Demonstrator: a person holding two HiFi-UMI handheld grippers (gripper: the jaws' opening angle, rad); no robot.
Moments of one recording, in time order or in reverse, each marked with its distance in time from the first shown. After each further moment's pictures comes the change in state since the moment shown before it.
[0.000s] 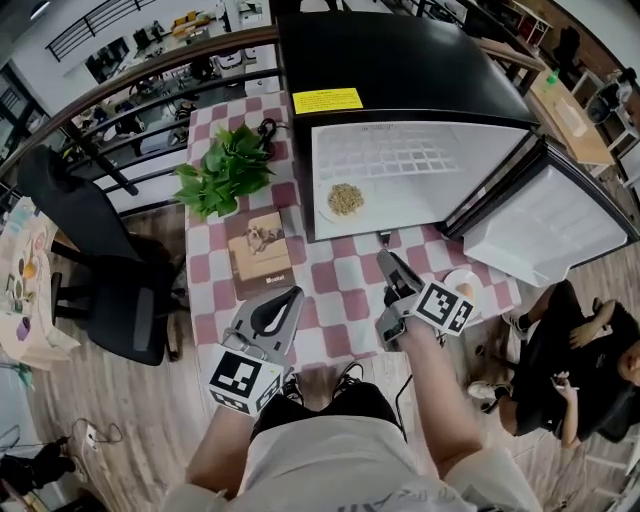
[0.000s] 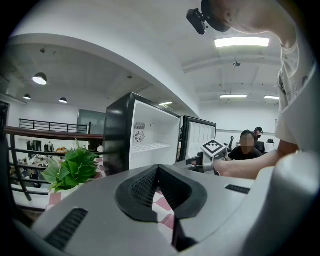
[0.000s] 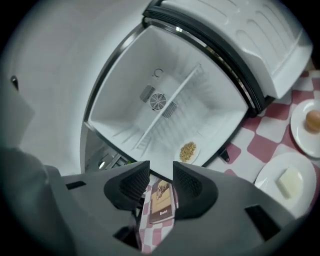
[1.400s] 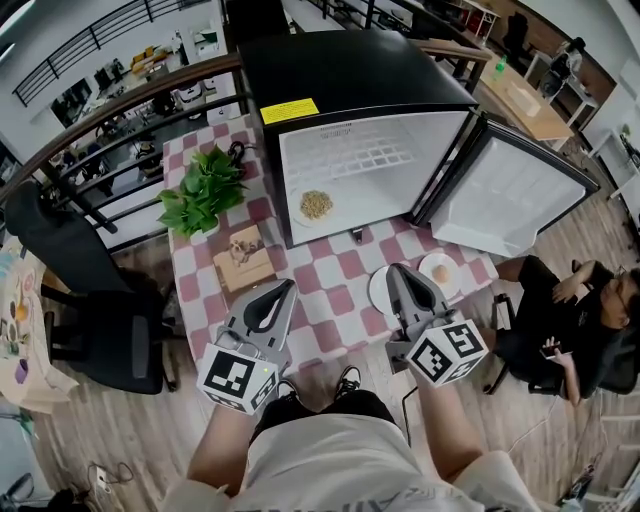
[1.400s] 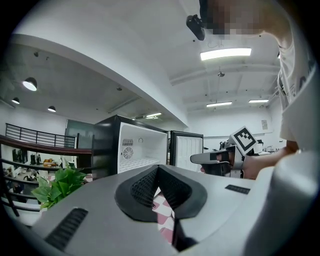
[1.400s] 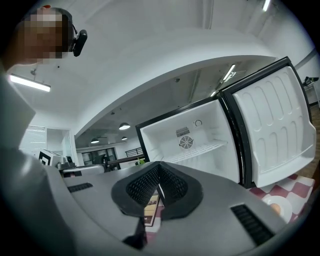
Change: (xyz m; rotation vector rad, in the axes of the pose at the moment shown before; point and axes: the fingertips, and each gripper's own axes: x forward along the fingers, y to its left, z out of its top) left arm -0.019 -0.027 0.044 0.065 -0.139 -0.116; right arm -0.123 0.107 0.012 -0.613 -0.269 -0.019
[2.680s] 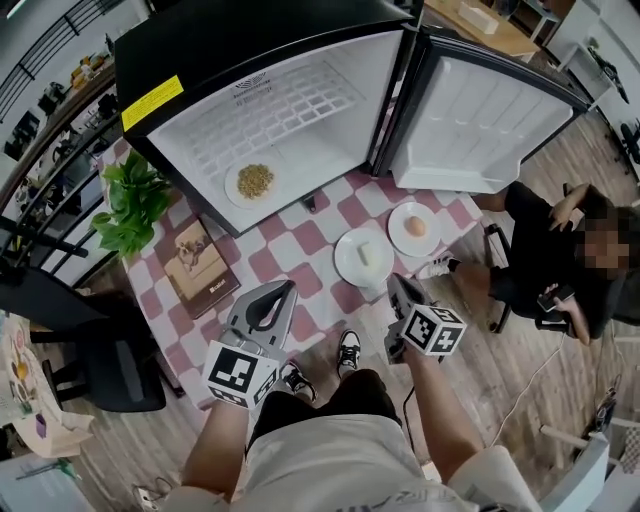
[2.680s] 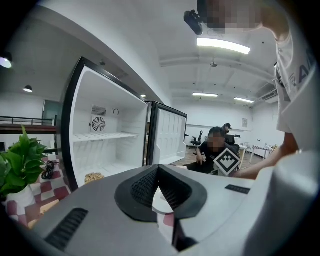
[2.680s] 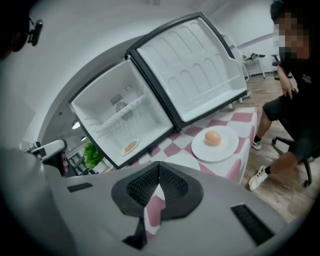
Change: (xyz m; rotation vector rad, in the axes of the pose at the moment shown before) left arm 0.077 -0.063 -0.090 -0.014 0.202 -0.240; right arm -0.079 -0.170 -0.188 0.392 0.252 -0.439
